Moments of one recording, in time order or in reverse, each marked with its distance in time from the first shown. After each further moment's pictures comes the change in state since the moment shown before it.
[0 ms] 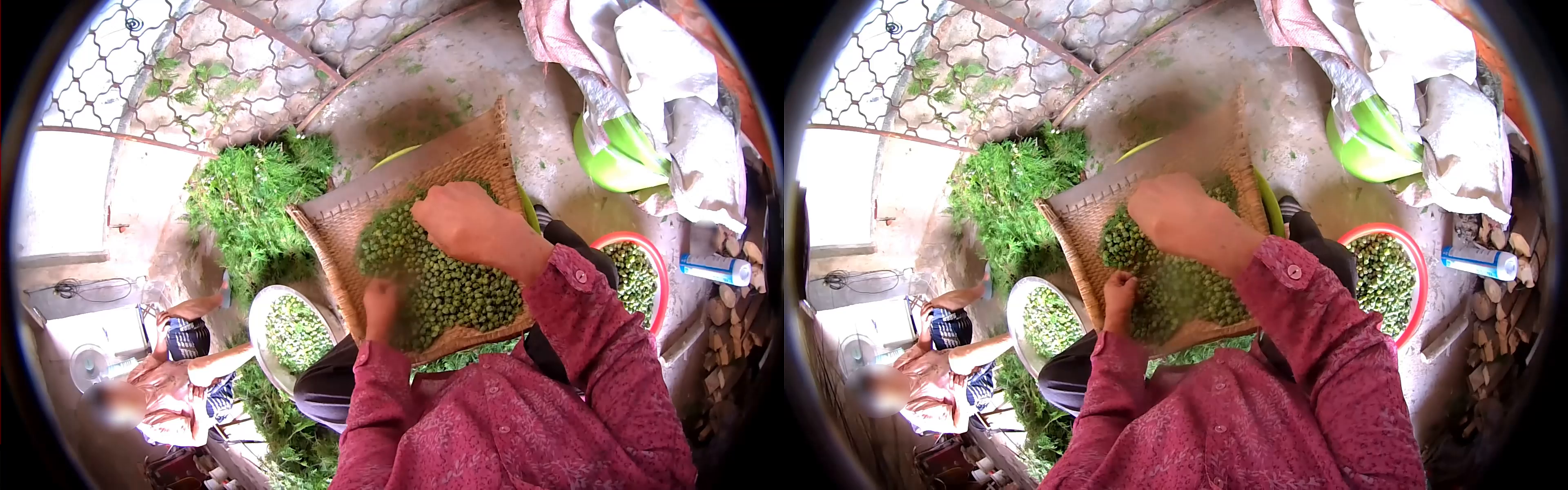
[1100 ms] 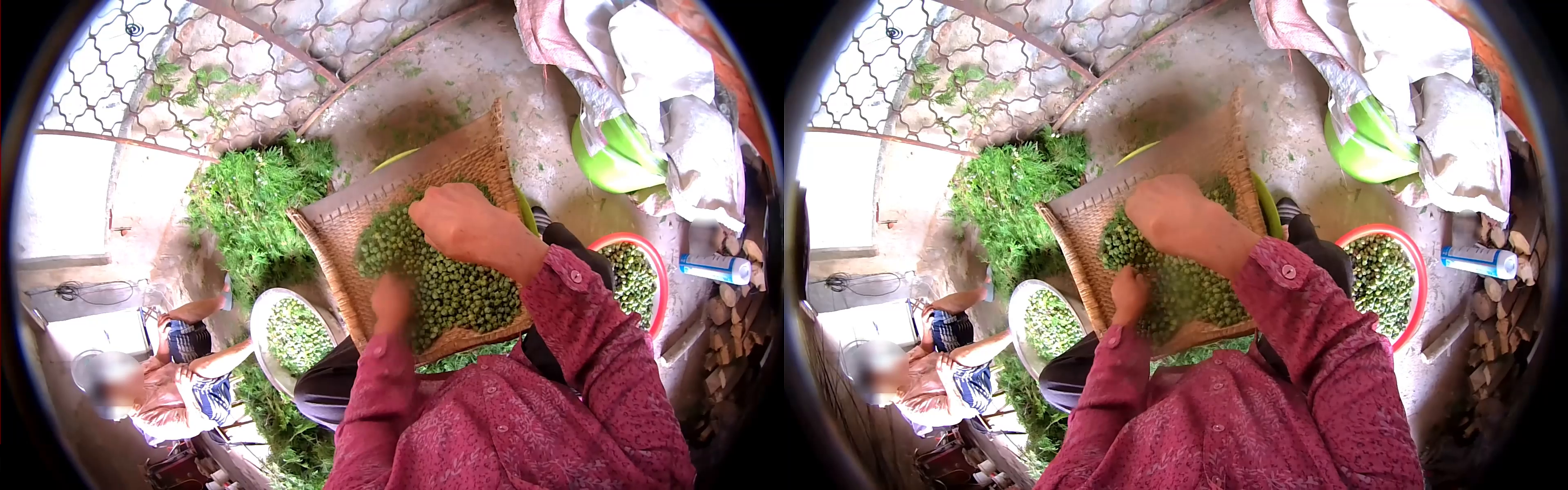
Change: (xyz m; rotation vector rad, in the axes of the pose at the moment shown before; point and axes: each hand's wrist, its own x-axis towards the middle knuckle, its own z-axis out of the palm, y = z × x) left_hand -0.027 0.106 0.016 0.725 -0.004 0.173; right_hand 0.002 0.000 -0.005 -0.027 -0.056 0.034
